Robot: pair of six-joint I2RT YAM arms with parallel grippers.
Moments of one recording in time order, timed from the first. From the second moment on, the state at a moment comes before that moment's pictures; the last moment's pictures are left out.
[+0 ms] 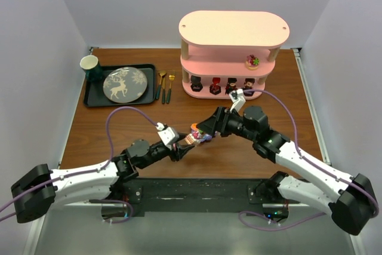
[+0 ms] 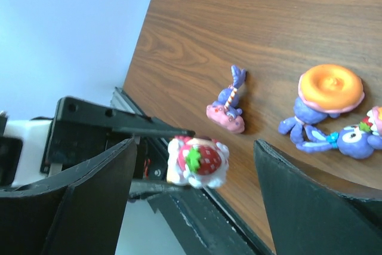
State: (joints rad) left arm -1.04 0.90 0.22 0.64 -0.03 -0.08; right arm 0.71 0.96 0.59 0.06 -0.25 0.84
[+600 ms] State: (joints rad) left arm -1.07 0.92 0.24 0.58 -0.10 -0.01; right arm 0.83 1.09 0.65 0.01 -0.12 0.80
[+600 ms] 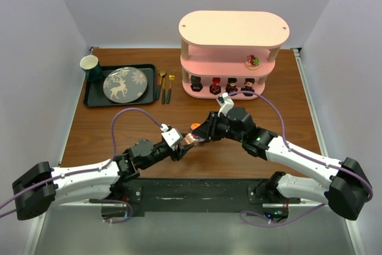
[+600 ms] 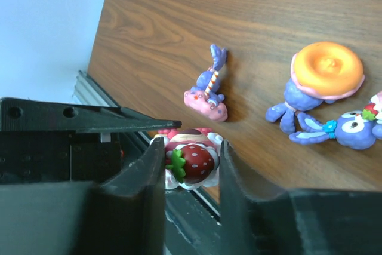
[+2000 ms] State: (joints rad) left arm -0.86 0.86 0.32 0.57 0.44 -0.33; right arm 0.59 1.12 0.83 -0.15 -1.12 -0.15
